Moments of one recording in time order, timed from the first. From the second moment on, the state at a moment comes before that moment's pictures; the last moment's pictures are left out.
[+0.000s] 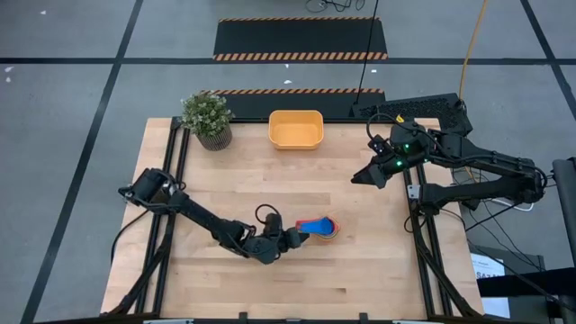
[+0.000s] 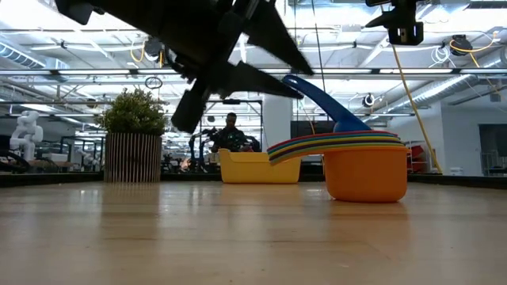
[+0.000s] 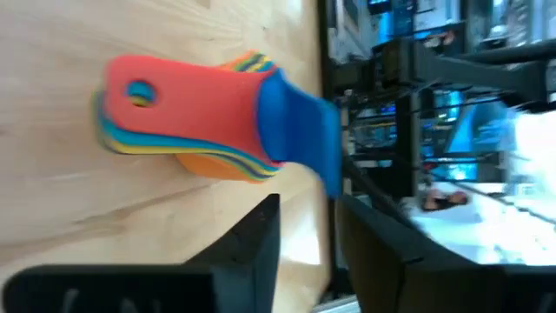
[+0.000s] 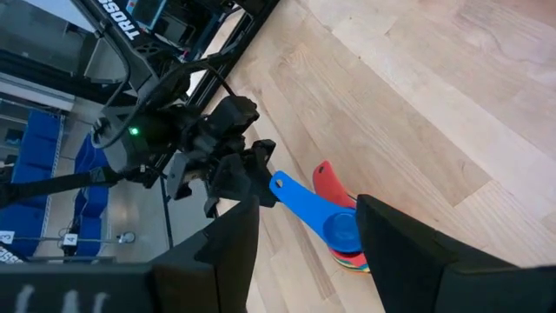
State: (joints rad) left arm -0.45 1.93 1.08 0.38 -0.63 -1.72; right arm -0.24 0.89 1.01 -0.74 -0.37 0.77
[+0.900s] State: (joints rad) left arm -0.33 1.93 1.08 0.47 -0.49 -1.67; right arm -0.24 0.89 1.01 -0.76 -0.40 0.74
